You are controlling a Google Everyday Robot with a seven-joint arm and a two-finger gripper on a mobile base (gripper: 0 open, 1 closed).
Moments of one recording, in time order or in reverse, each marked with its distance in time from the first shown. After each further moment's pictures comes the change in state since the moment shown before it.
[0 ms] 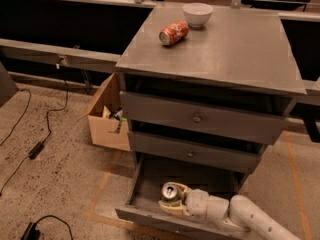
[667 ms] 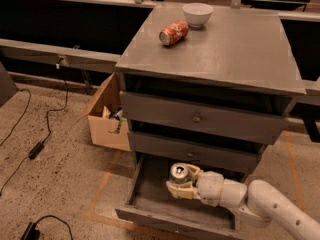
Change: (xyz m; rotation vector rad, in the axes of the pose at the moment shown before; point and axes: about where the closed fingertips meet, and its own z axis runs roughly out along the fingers) arm -0.117 -0.012 -0.033 0.071 0.012 0.021
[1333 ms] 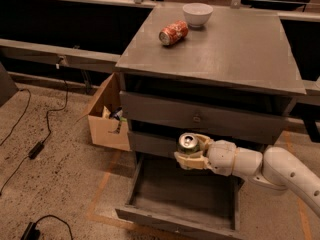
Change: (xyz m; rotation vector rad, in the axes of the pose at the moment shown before) arm -0.104 -0.040 -0.014 -0.010 -0.012 -0.104
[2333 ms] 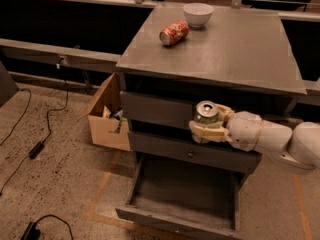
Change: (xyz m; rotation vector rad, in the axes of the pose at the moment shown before) arm -0.113 -0.034 -0.039 0.049 -0.085 -0.017
